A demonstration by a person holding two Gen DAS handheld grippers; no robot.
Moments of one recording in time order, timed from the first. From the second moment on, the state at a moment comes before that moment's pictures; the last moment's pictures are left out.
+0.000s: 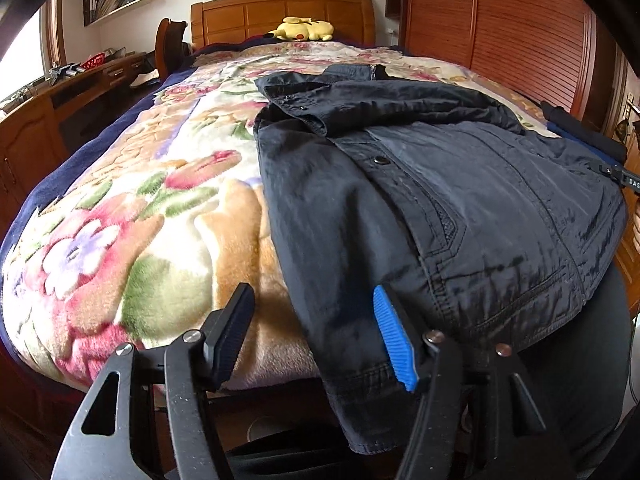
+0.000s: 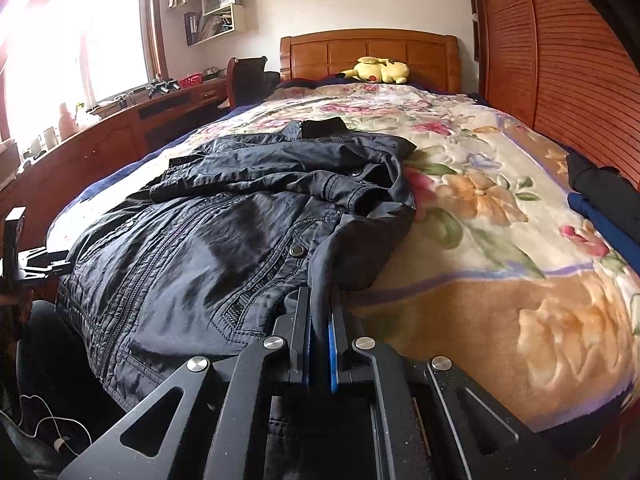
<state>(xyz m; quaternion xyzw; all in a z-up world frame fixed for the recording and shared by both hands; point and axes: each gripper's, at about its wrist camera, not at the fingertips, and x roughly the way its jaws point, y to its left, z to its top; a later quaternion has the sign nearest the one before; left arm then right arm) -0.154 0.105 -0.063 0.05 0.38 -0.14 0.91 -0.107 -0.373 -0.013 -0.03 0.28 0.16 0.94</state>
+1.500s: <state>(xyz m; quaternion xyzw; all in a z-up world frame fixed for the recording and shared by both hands) -0.072 0.107 0.091 -0.02 0.21 -0.19 0.96 -0.076 -0.395 0.089 0.00 0.16 0.19 0.97</state>
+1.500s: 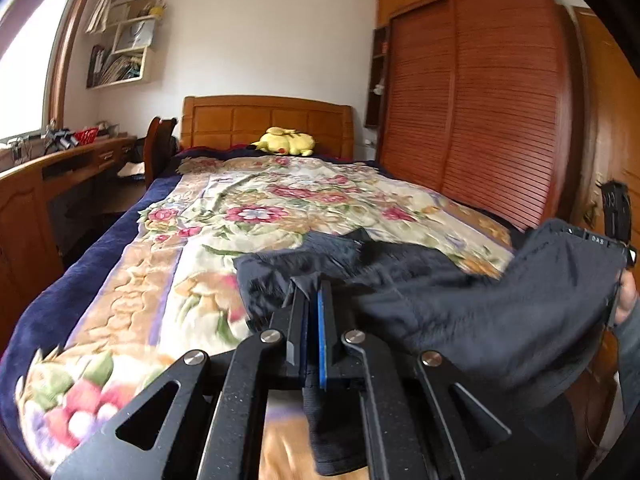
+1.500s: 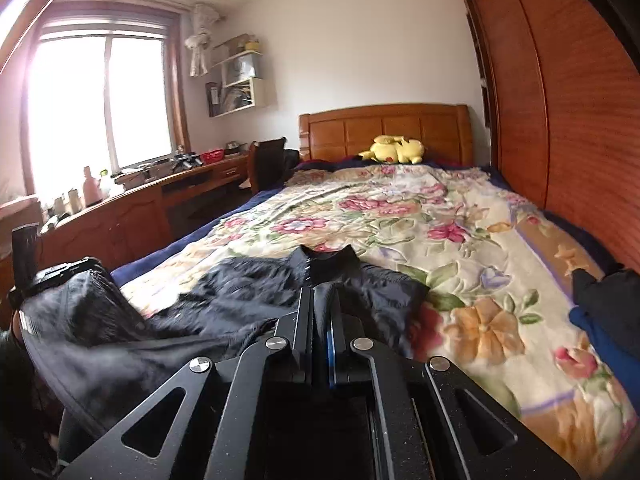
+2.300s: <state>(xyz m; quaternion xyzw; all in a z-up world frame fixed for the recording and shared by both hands) 0.222 0.058 0.013 0.02 0.31 -0.09 0.95 0.280 -0.381 0.032 0.06 0.29 0.18 0.94</state>
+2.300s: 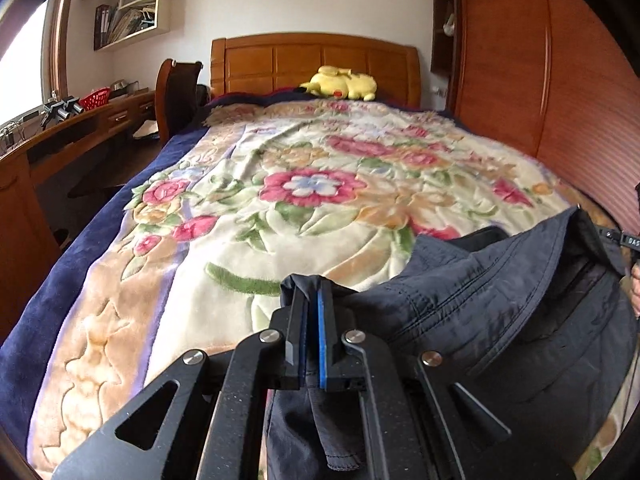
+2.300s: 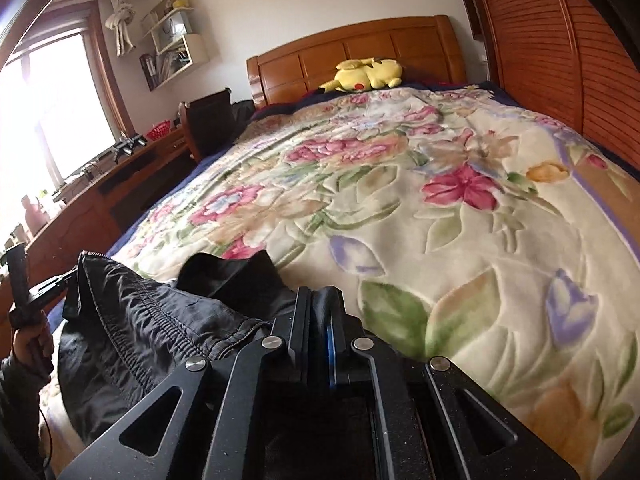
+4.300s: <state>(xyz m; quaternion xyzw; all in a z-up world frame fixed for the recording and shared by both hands) 0.083 0.075 -0.048 0.06 0.41 -0.13 0.90 0.145 -0.392 -0.020 0.01 0.39 0.16 0.90</state>
